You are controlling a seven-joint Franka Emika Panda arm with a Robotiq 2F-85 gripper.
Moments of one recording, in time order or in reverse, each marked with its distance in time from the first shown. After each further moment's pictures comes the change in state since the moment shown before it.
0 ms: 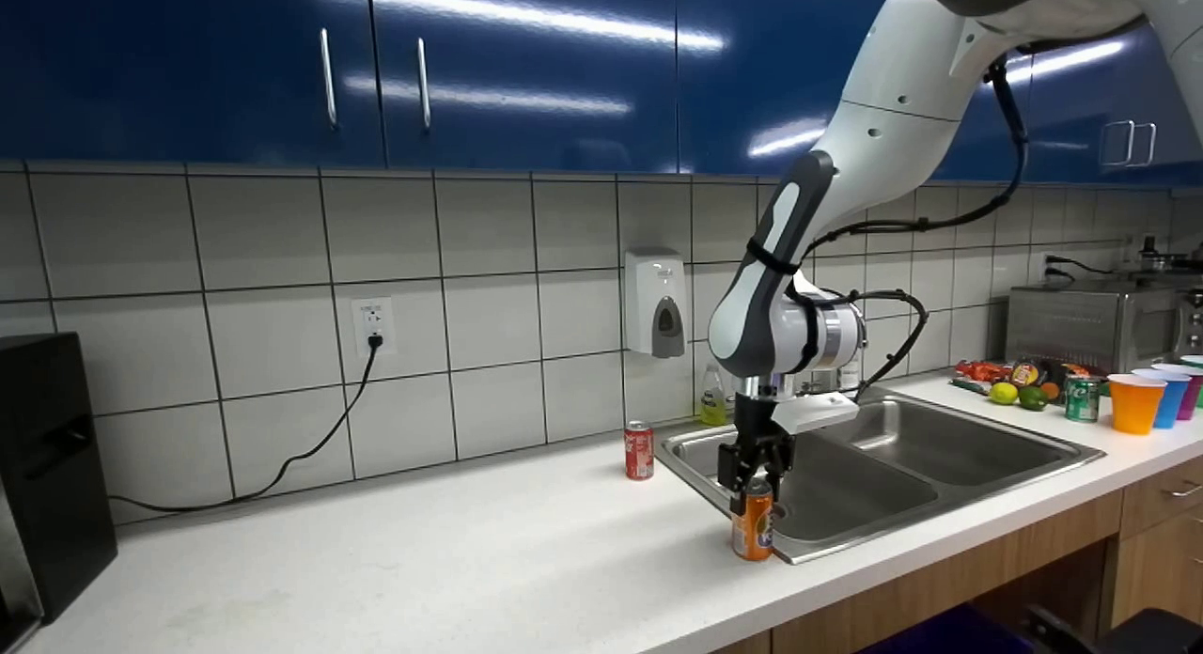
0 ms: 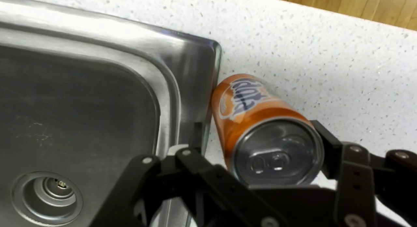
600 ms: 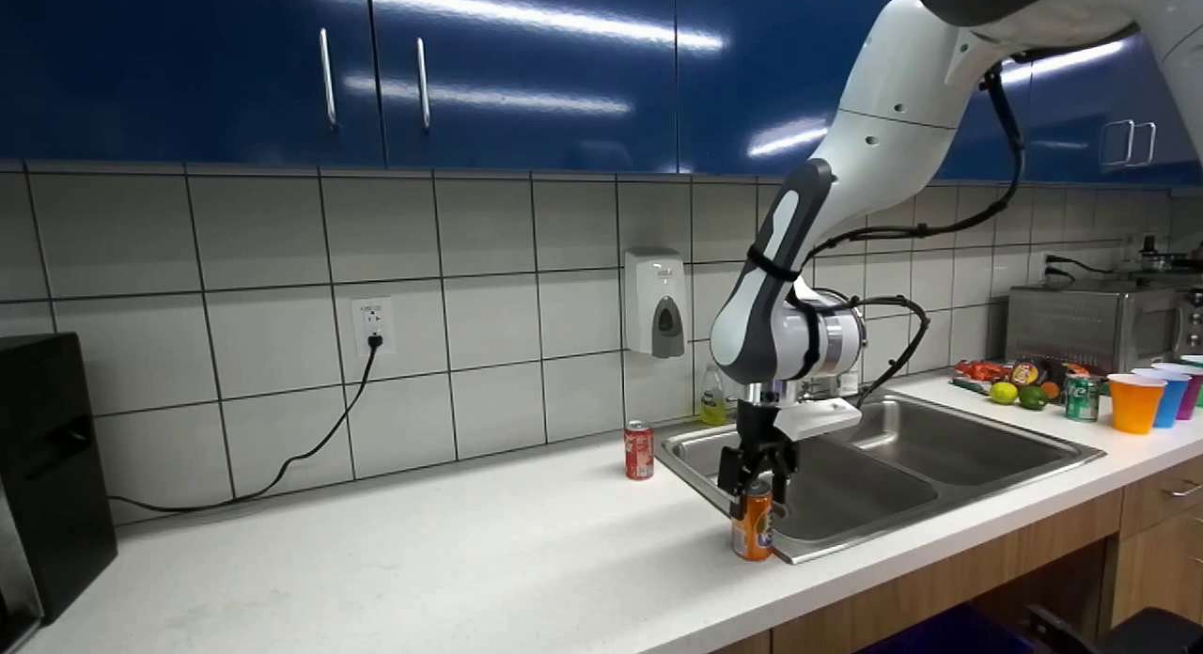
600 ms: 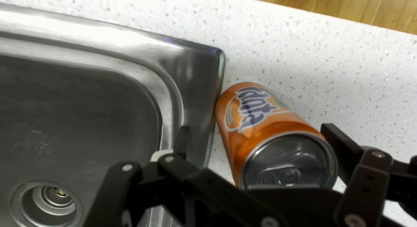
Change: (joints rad) arm -0.008 0.022 0.001 0.004 -0.004 0.005 0.000
